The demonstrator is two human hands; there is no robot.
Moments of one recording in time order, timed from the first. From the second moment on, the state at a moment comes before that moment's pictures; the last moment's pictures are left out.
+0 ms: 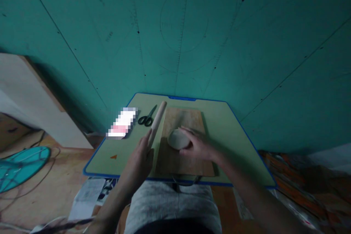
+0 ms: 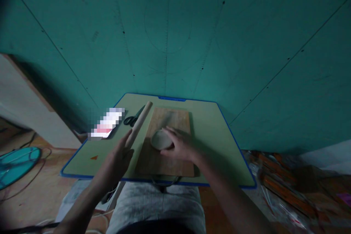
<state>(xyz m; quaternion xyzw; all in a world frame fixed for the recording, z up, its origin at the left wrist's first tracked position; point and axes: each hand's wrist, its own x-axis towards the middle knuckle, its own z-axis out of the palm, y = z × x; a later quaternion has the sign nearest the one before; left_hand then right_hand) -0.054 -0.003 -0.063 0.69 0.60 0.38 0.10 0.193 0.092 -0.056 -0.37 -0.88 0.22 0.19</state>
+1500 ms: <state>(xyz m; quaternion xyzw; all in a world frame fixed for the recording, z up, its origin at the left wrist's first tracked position) 0.023 0.165 -0.028 0.86 0.50 0.07 0.00 0.225 0.050 -0.068 -0.59 -0.75 0.03 0.31</state>
